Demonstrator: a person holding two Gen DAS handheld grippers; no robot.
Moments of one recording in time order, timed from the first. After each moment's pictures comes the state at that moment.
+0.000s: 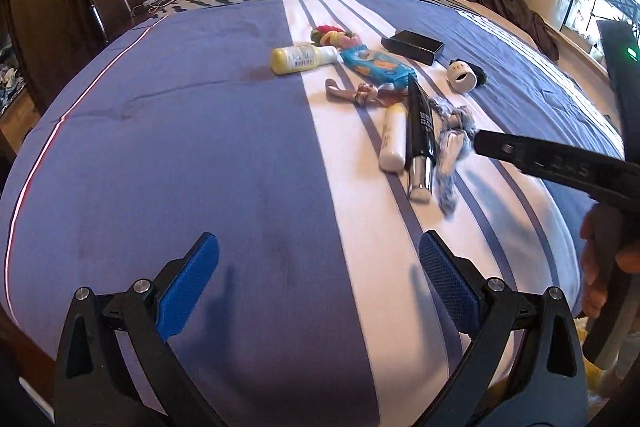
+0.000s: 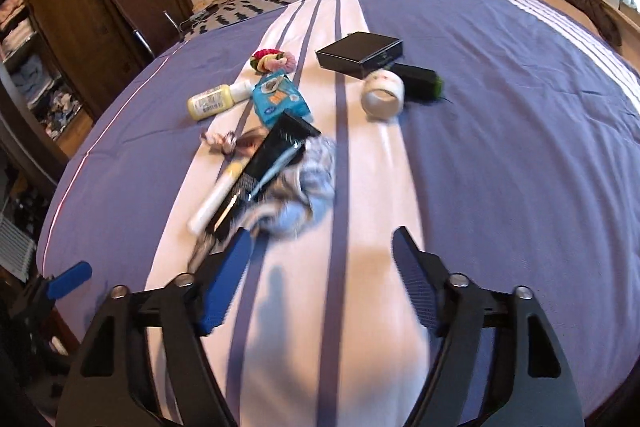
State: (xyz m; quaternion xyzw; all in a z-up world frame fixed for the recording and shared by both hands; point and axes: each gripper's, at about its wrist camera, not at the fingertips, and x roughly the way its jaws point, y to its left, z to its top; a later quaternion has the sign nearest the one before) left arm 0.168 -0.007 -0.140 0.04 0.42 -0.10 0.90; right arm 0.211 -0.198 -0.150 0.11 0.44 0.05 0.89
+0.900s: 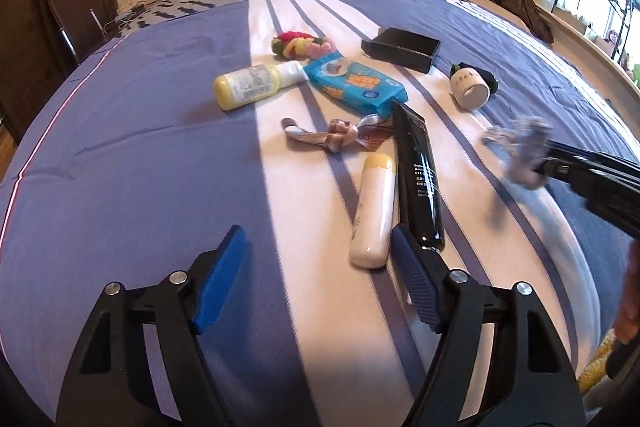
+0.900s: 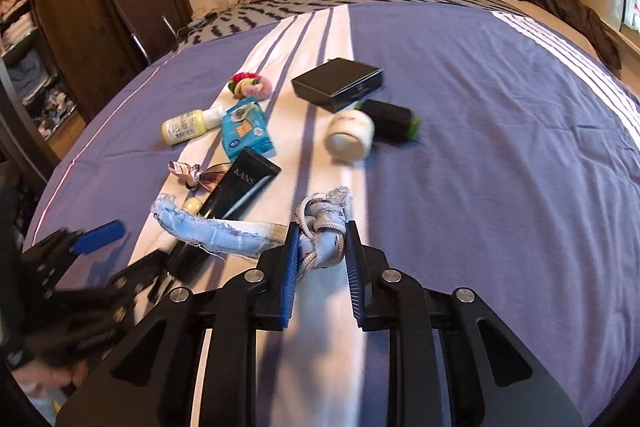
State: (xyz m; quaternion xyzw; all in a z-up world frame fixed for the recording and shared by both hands) left arm 0.243 -0.052 -0.158 0.08 0.43 -0.14 0.89; right arm 0.212 -0.236 -0.138 0.09 0.41 0.04 0.91
